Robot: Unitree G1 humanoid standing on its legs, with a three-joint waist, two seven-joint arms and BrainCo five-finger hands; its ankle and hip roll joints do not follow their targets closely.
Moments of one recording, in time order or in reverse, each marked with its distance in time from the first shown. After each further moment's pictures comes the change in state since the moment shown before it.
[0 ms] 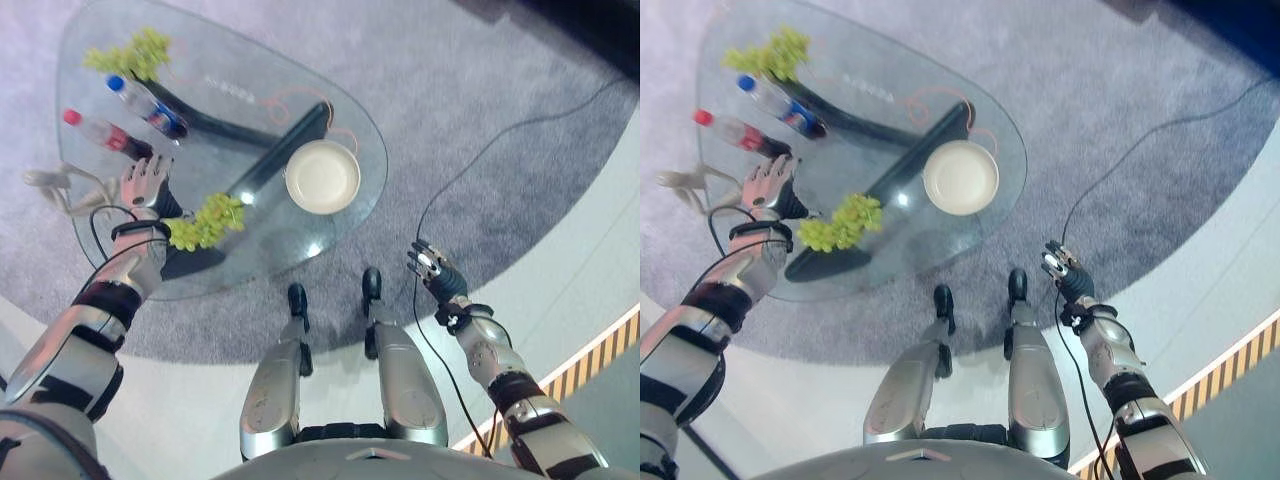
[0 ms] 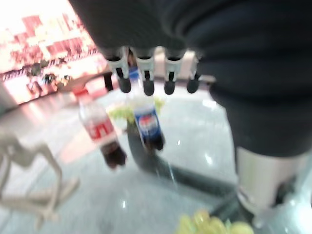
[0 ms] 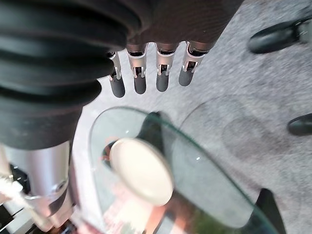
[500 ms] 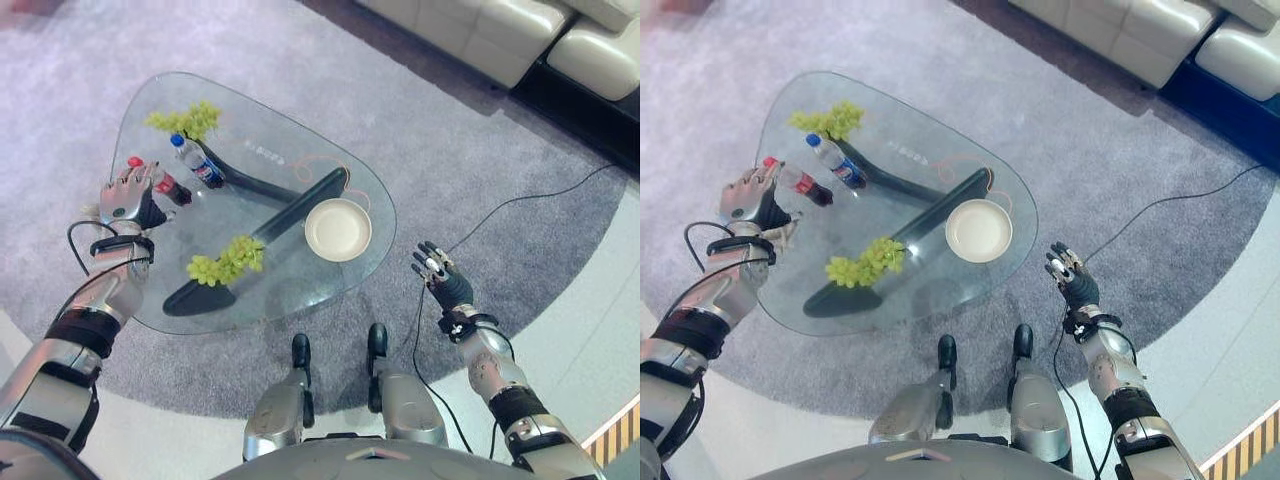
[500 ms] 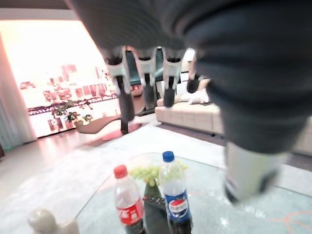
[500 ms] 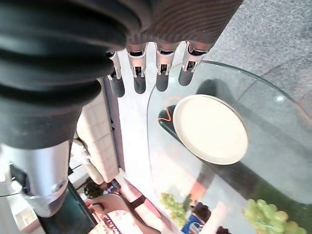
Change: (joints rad) left arm 0.280 0.113 0.168 -0.300 0.113 -0.021 -0.001; right arm 0.156 0.029 -0.078 -0.107 -0.012 0.000 0.005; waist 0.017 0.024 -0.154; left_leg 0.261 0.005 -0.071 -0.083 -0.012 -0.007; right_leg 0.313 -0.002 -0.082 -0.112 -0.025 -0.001
